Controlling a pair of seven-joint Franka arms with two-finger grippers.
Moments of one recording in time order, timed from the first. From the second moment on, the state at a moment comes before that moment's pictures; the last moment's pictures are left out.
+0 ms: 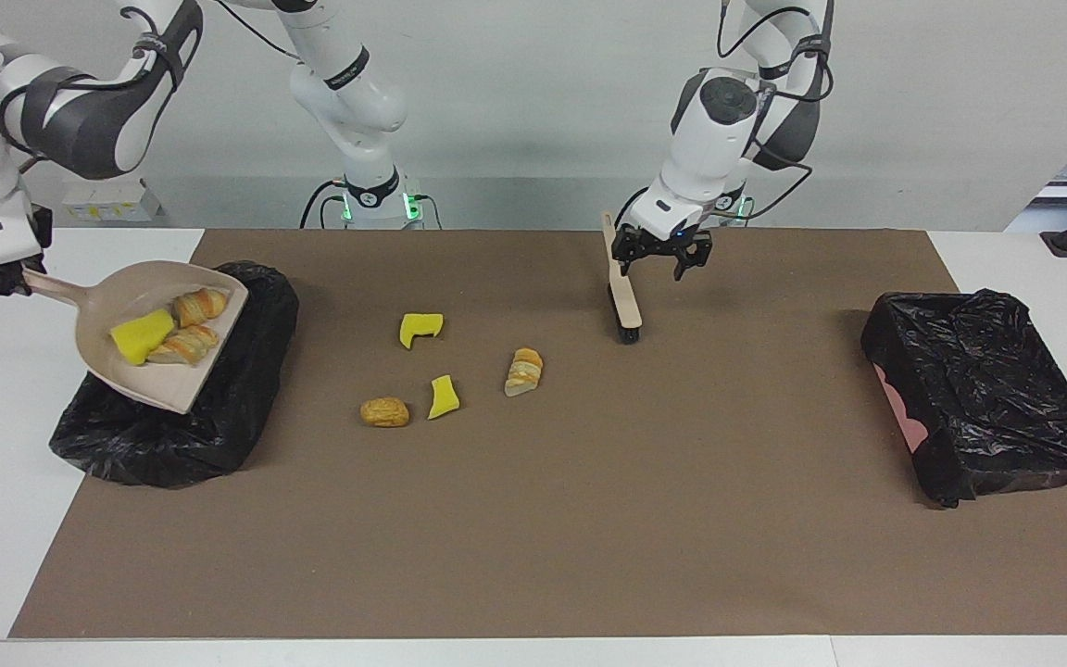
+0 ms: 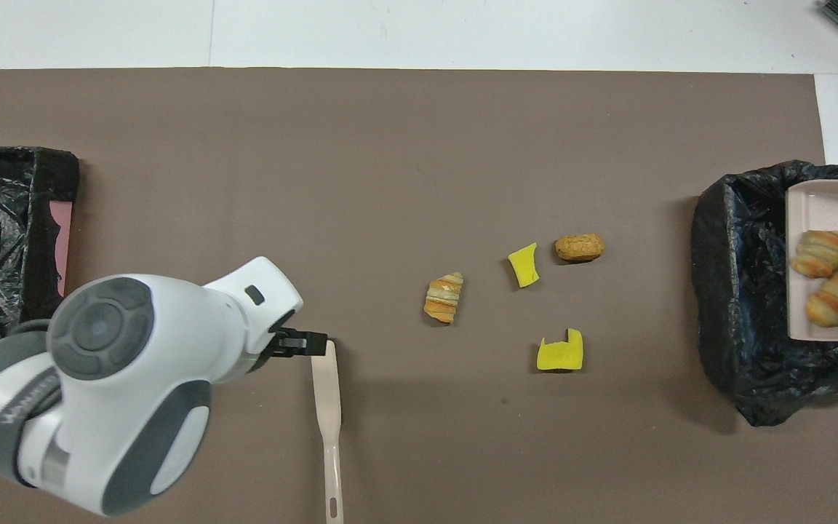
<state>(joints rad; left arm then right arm) -0.34 -0.18 -0.13 -2.13 -0.11 1.98 -0.27 -0.46 0.18 0.08 -1.53 -0.55 1.71 -1.71</state>
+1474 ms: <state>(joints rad) -0.05 0.02 -0.12 -1.42 -0.03 1.55 0.11 -0.38 -0.02 0.10 -1.67 -1.12 1.75 -1.69</state>
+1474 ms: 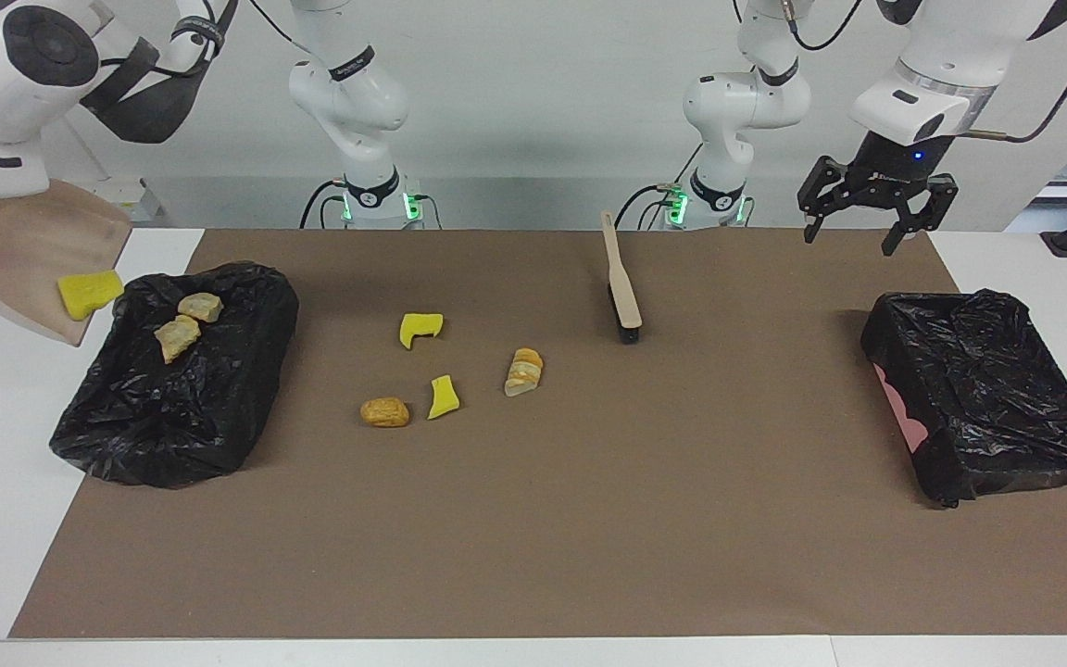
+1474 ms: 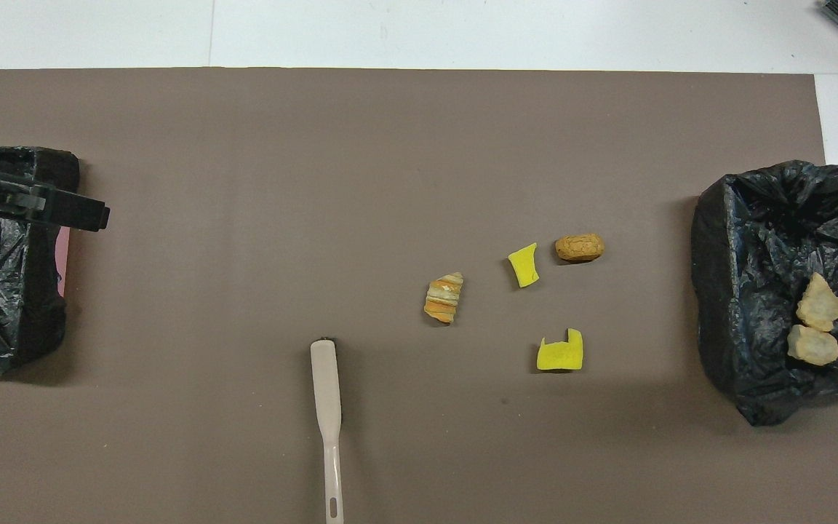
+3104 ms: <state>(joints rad) -0.03 0.02 -0.12 -1.41 -0.01 1.48 -0.02 -0.09 -0.02 0.11 -1.90 -0.29 1.74 -0.96</state>
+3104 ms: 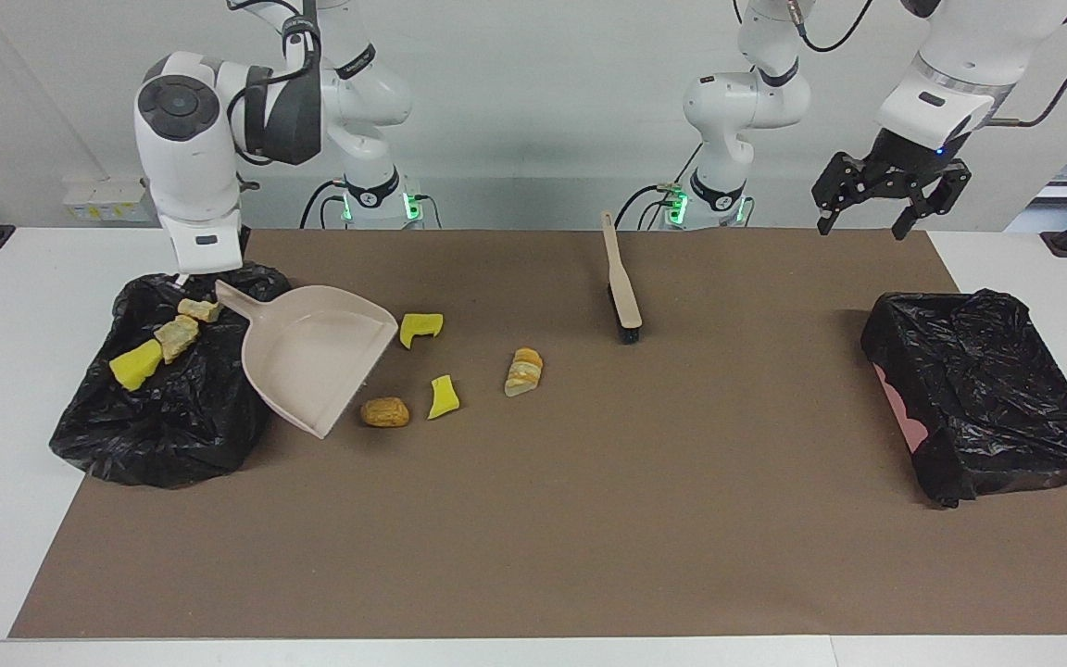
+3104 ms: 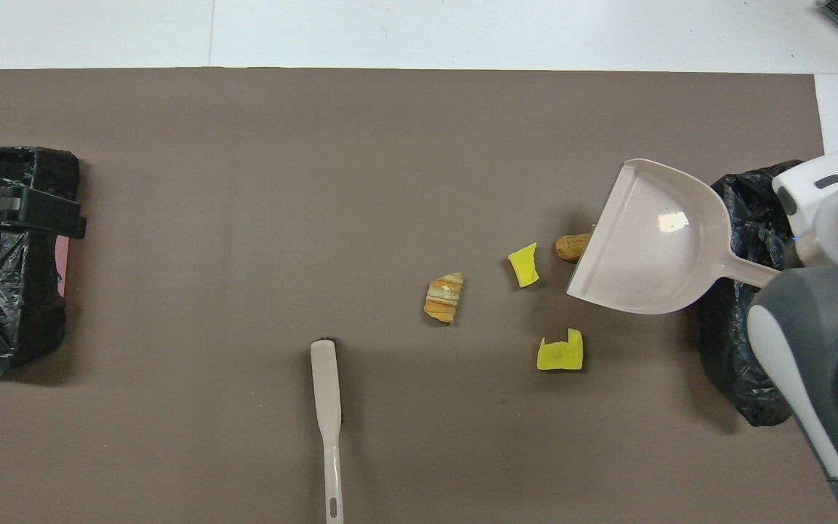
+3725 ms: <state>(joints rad) -0.02 0.02 -0.12 -1.41 -0.01 1.48 -0.02 0.20 0.08 0.12 -1.89 -0.09 1.82 -0.22</state>
